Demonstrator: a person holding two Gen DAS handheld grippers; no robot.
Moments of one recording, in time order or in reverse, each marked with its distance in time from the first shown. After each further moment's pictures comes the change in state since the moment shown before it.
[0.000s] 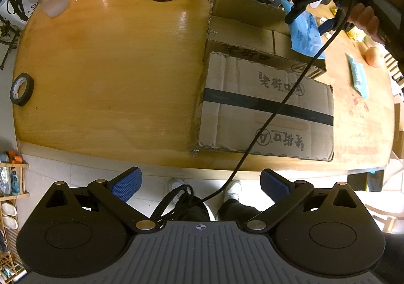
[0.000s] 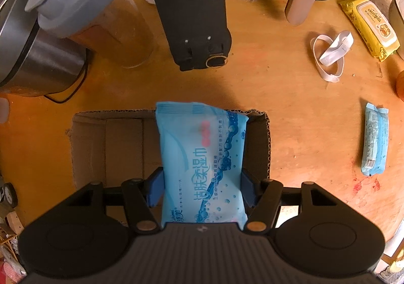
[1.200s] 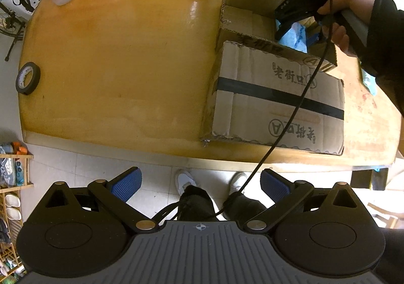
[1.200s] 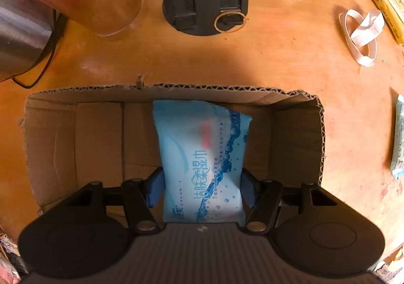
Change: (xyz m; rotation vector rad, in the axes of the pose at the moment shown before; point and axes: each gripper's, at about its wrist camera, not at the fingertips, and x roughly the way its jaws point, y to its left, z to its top) left arm 0.004 0.011 -0.003 -0.020 0.041 0.025; right arm 0.077 0.011 -0.001 -0.012 0.044 -0.034
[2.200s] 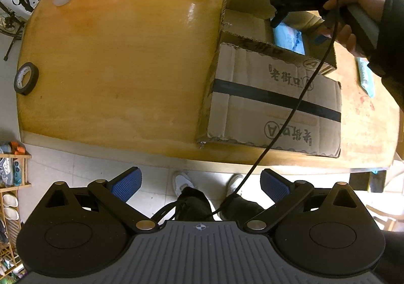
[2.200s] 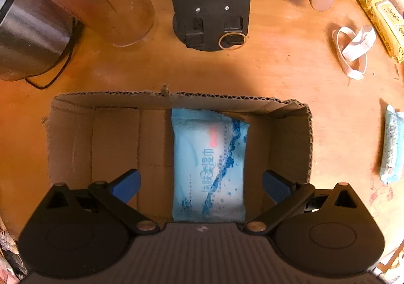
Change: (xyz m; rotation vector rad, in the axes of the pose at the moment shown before) left arm 0.000 -0.004 0.001 -0.005 -0.010 -0.008; right arm -0.033 0.000 -0.003 -0.031 -0.038 0.002
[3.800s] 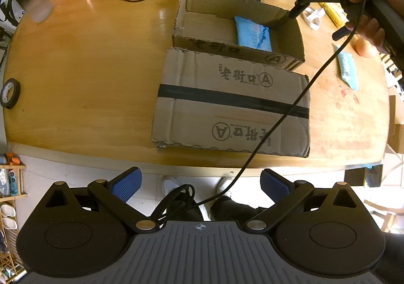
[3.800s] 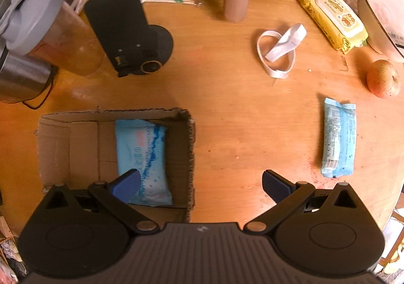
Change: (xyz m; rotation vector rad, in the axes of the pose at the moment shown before) left arm -0.003 -0.065 -0.002 0.049 -0.016 -0.011; right arm -0.057 -0.093 -0.009 0.067 -0.046 -0.004
